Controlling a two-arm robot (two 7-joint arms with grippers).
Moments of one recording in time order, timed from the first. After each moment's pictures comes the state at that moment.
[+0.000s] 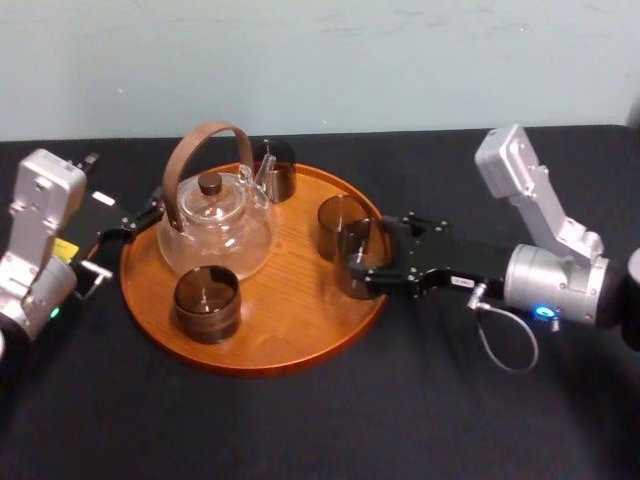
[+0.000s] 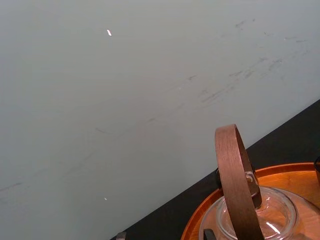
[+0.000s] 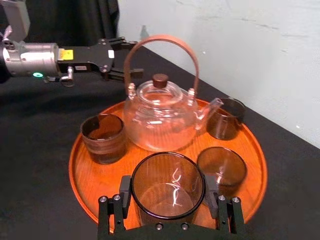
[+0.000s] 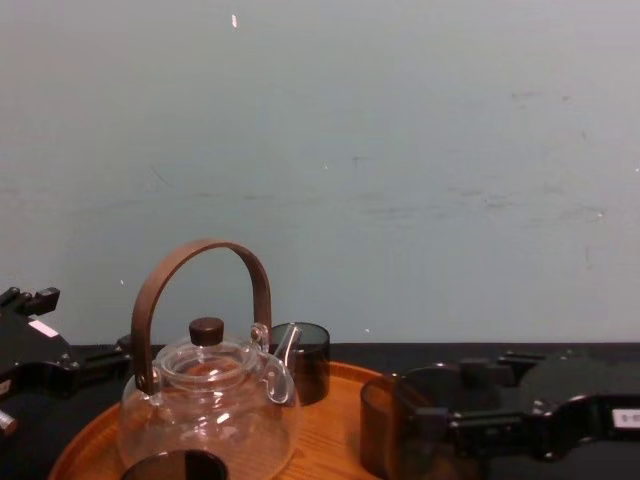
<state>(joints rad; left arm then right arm) -0.20 0.60 0.45 -1.41 -0.25 -0.12 0.03 0.29 0.58 -0.51 -1.55 0.45 0.21 0.60</state>
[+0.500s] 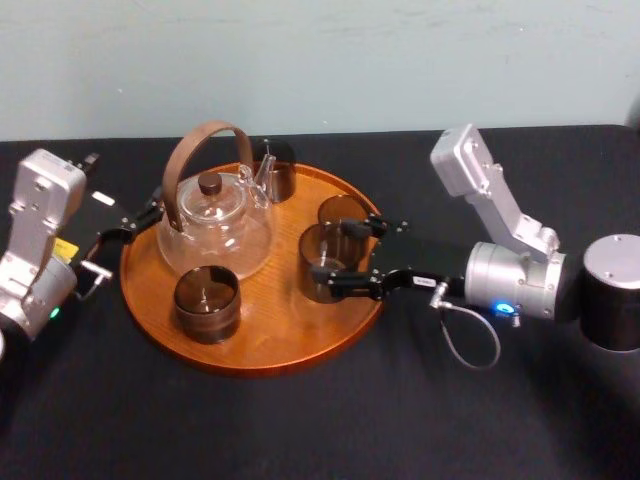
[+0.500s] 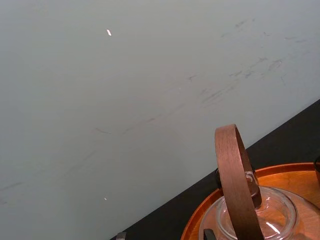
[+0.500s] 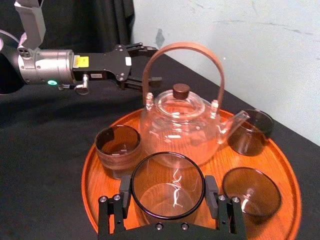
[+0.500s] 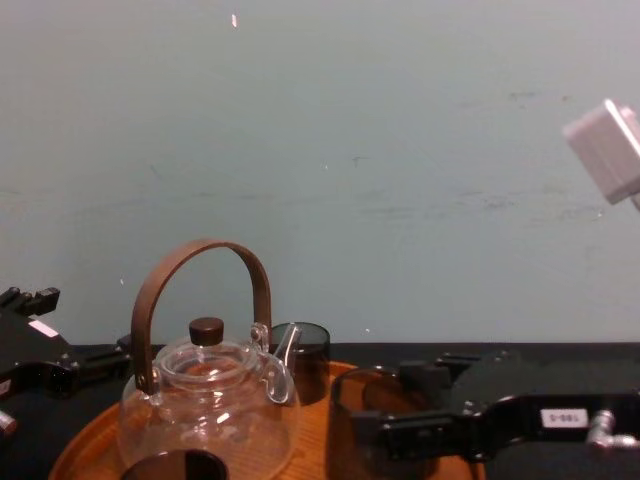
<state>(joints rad) -0.20 0.60 0.45 -1.41 -0.25 -0.12 0.03 0.35 0.53 -0.58 -1.50 0.44 0.21 0.61</state>
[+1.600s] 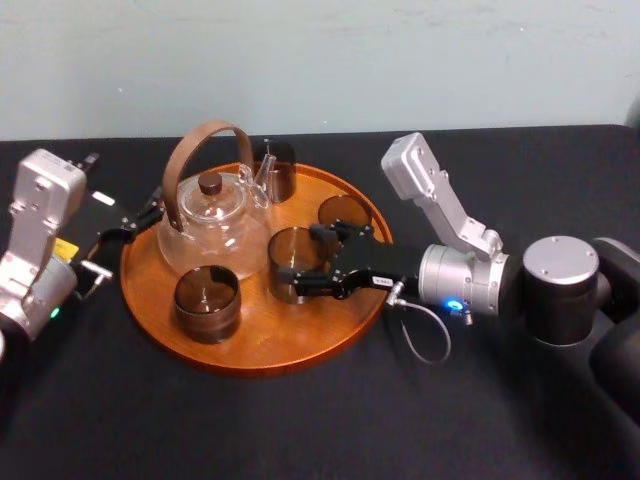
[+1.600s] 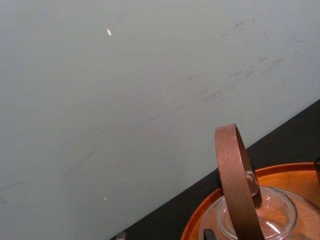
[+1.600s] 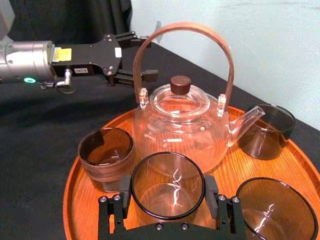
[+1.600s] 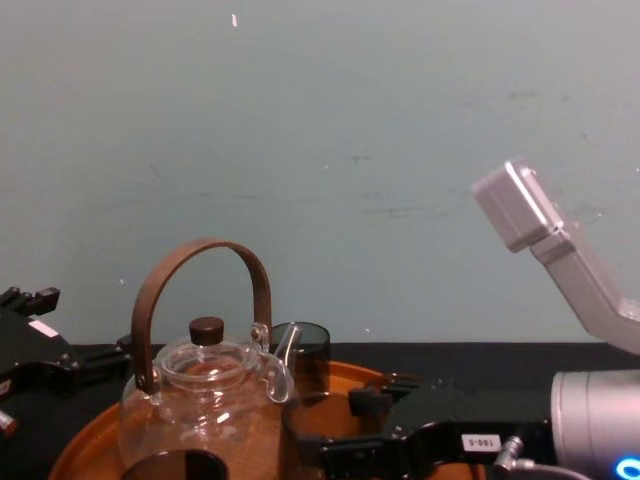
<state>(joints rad) -0.20 0.60 0.45 -1.41 -0.25 -0.12 0.03 0.45 0.39 -0.65 -1.29 0.42 0.15 0.62</state>
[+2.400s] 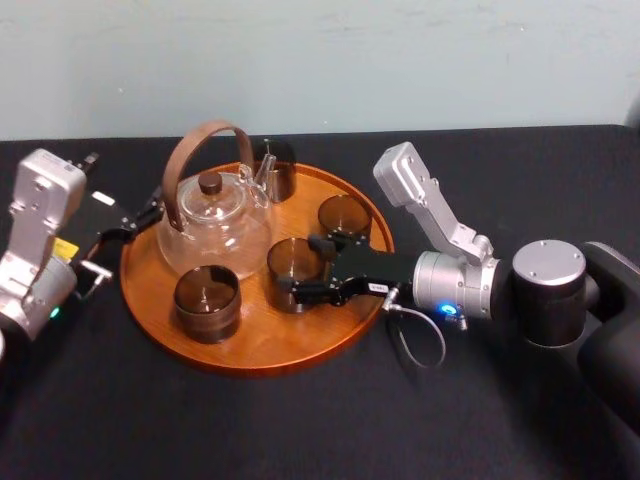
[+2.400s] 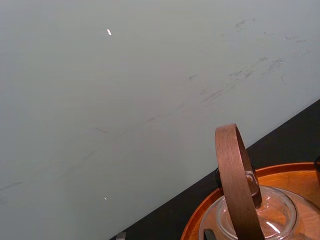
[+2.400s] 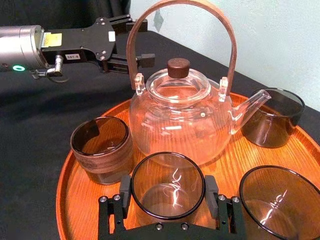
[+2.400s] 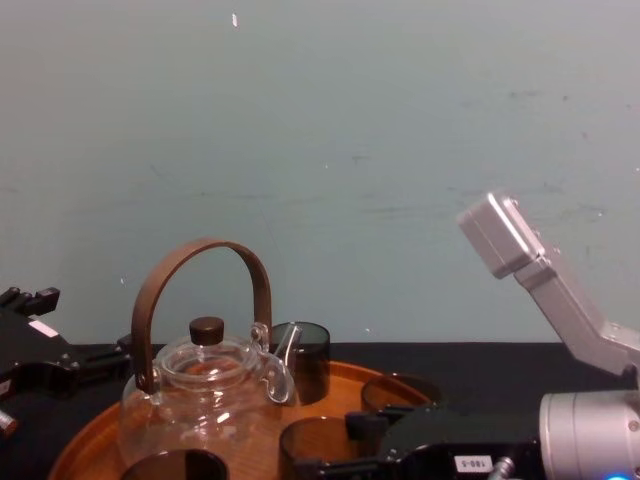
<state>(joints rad) -0.20 0.60 0.45 -1.41 -0.25 -0.12 0.03 0.47 0.36 -0.66 -1.20 0.40 0.15 0.64</state>
